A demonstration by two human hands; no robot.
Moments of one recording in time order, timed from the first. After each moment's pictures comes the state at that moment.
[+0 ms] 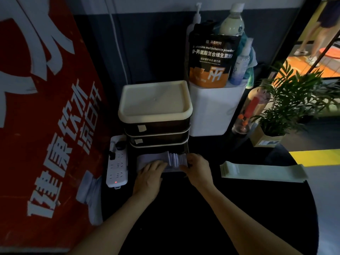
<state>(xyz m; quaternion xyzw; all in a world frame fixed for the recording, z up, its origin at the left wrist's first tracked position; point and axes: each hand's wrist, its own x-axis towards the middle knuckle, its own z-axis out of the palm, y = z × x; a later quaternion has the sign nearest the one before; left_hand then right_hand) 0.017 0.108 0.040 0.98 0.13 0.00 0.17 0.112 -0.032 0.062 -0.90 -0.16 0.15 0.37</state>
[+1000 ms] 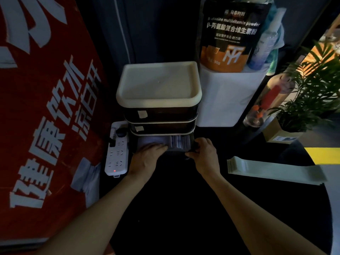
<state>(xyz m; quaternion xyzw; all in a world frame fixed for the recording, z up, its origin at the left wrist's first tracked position) 0.041 0.131 0.046 0.97 0.12 0.03 0.19 0.144 -0.028 0.042 -0.90 -0.16 0.14 0.39</state>
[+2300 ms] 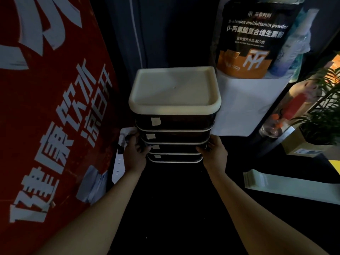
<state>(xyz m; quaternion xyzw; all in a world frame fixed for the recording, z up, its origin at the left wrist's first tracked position) 0.058 0.195 0.013 0.73 0.34 0.27 0.52 0.173 0.012 0.017 -0.82 -0.05 0.10 0.56</state>
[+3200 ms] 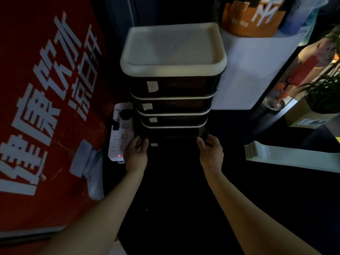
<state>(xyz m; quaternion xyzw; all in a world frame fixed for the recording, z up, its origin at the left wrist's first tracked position) 0.017 0.155 -0.032 0.66 0.47 0.22 0.54 0.111 -0.006 -0.015 -0.79 0.07 0.17 0.58</state>
